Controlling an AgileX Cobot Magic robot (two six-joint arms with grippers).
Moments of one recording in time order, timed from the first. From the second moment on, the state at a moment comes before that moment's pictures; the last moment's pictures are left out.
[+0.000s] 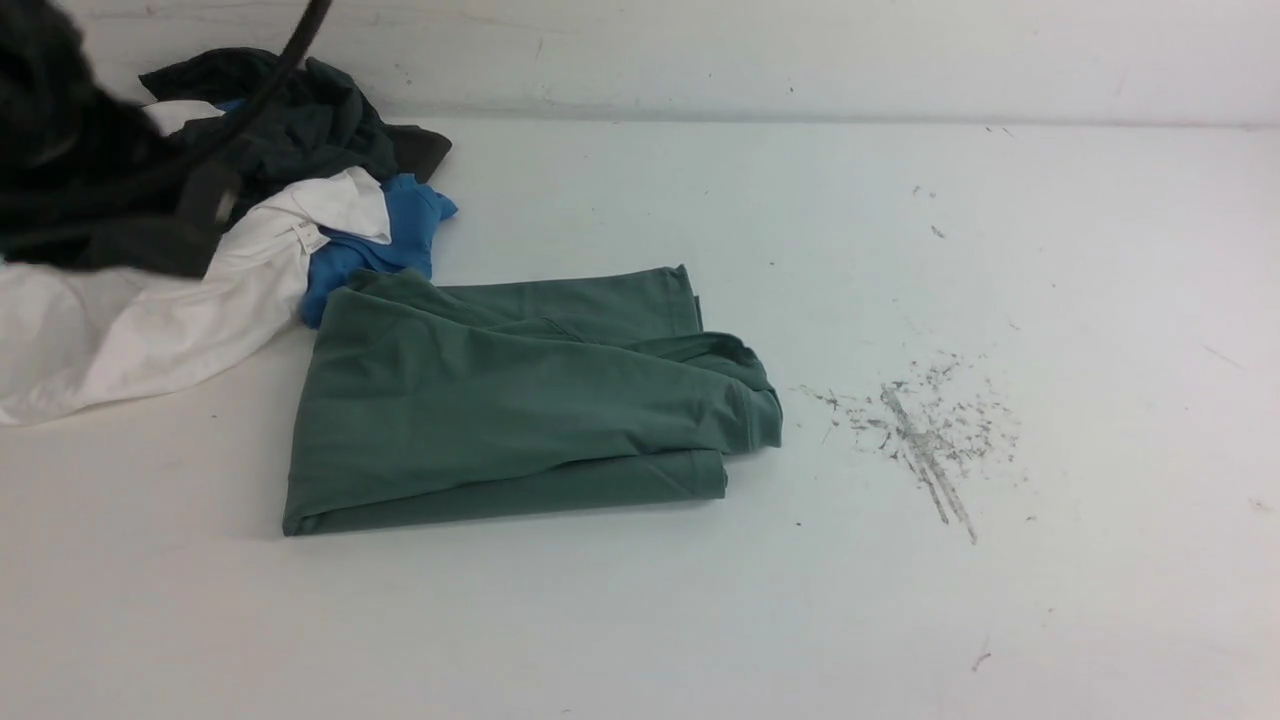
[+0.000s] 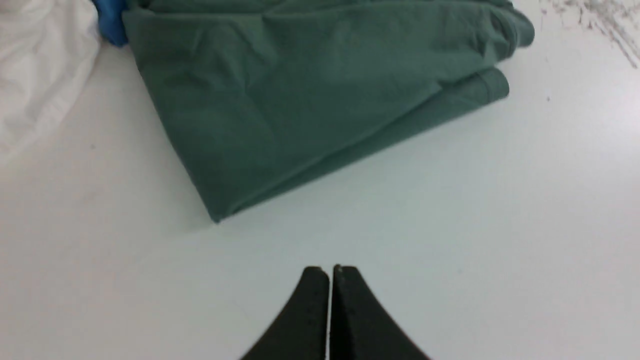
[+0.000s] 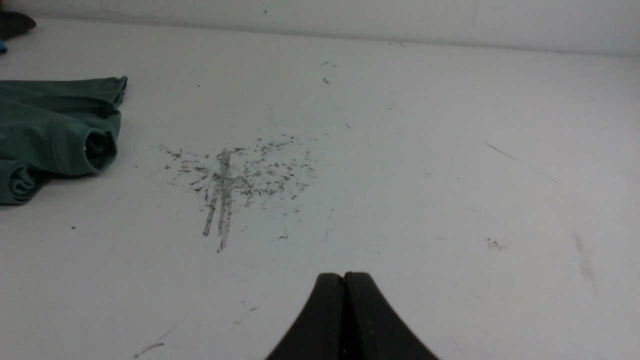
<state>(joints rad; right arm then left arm) 0.01 -0.01 0.02 0.08 0.37 -0.13 -0.20 1.14 -1.33 -0.16 1.25 0.13</state>
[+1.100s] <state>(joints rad) 0.01 -0.01 0.02 0.08 0.37 -0.13 -0.20 0.30 -0.17 -0.27 0.34 0.13</state>
